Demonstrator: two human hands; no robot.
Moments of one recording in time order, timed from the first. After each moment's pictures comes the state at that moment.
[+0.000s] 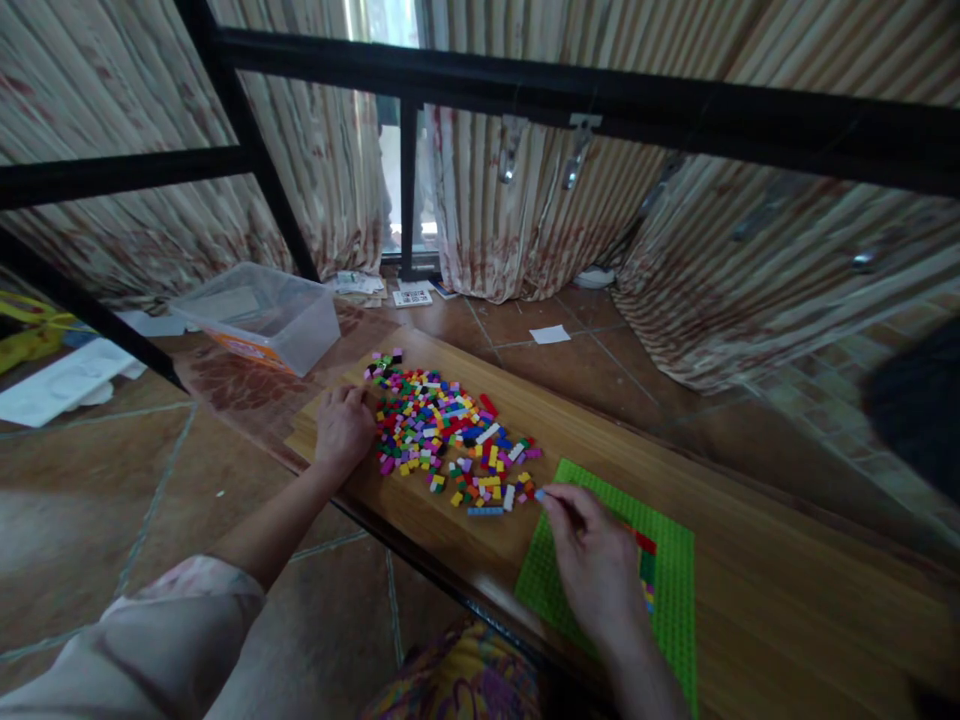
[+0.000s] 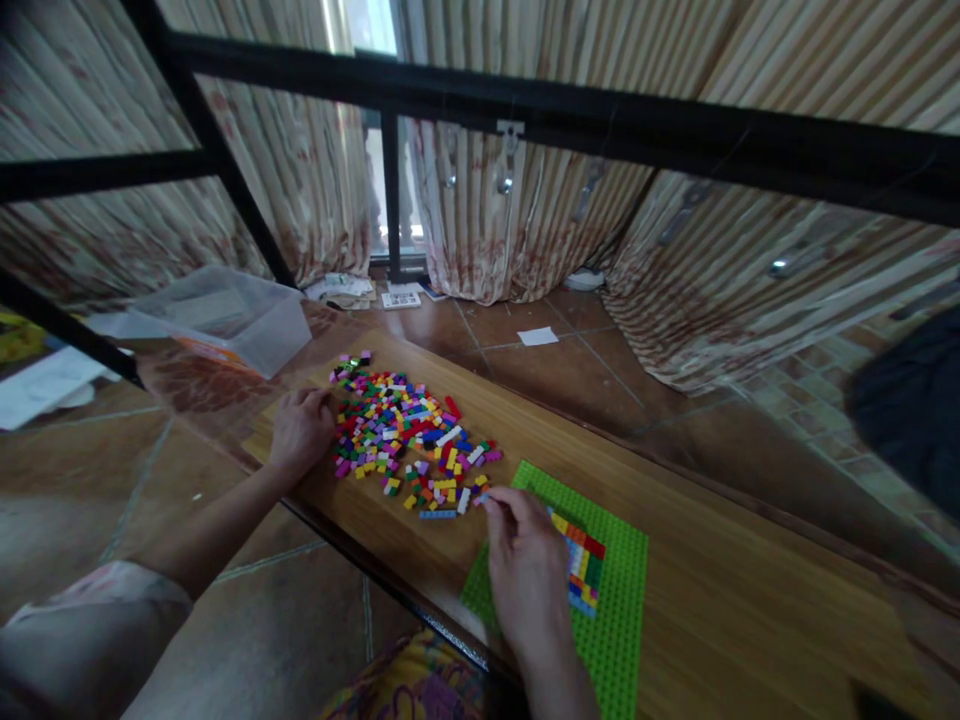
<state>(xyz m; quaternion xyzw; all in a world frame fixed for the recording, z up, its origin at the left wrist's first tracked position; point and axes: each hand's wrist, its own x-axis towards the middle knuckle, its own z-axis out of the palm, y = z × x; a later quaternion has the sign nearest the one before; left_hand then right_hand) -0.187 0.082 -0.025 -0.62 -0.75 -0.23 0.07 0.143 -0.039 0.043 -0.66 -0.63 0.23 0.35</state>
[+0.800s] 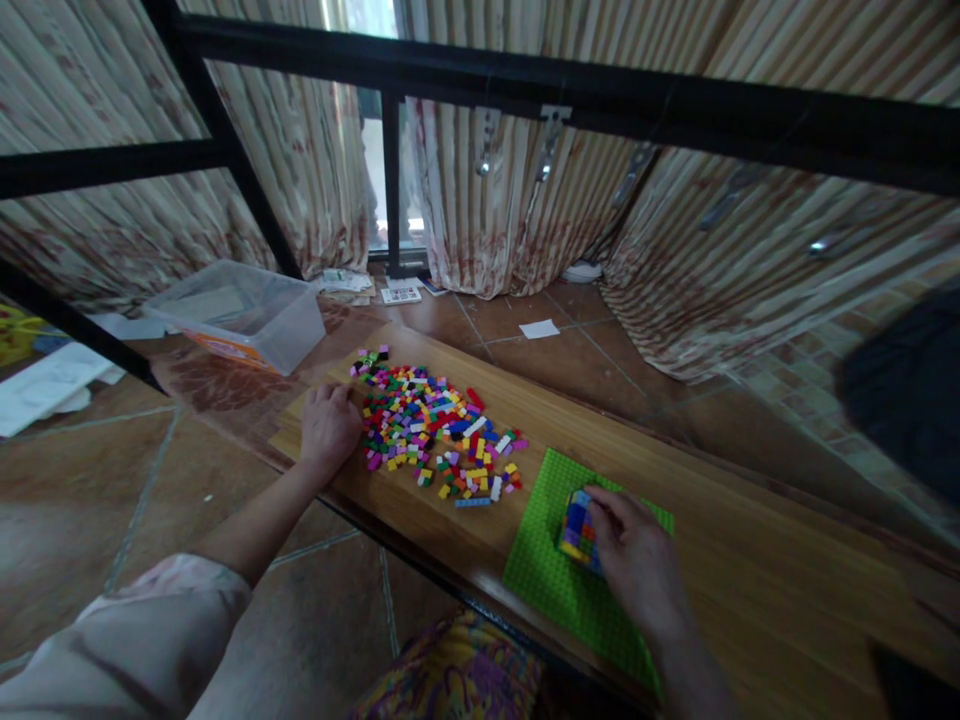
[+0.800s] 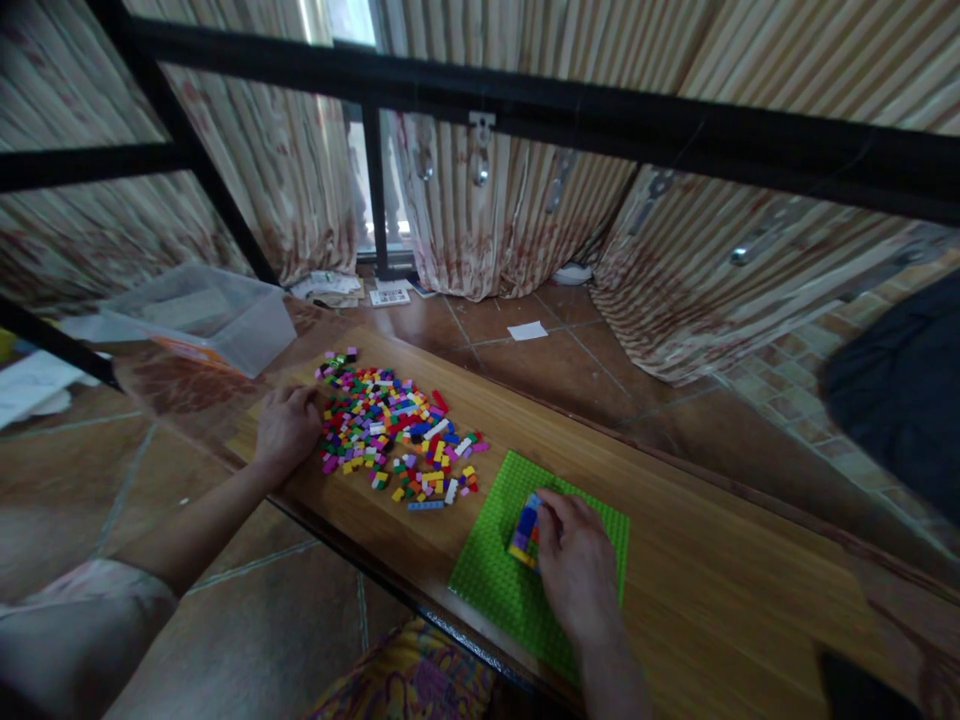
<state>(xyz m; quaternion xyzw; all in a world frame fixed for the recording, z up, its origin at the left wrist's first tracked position) -0.188 0.083 -0.025 -0.63 -0.74 -0.21 0.09 0.219 -0.043 0.015 -0.70 -0.64 0.15 0.27</state>
